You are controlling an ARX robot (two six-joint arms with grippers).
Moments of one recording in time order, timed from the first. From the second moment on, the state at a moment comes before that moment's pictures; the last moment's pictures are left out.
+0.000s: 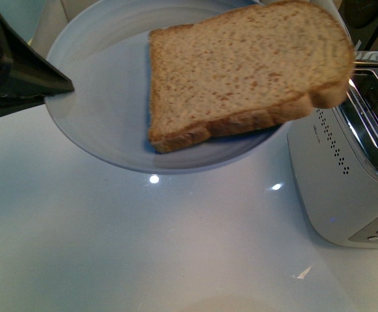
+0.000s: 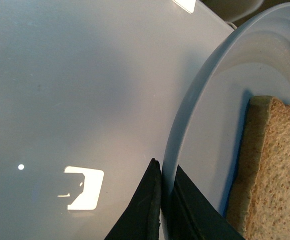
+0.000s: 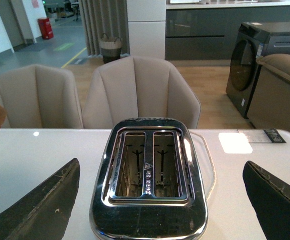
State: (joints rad) left arm -0.29 1.36 0.71 -0.09 0.27 -0.67; right arm 0.00 0.00 0.02 0.00 0.00 0.00
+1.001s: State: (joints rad) left arm -0.40 1.36 0.73 -0.12 0.26 -0.73; right arm -0.07 0.60 0.35 -0.10 -0.23 0.26
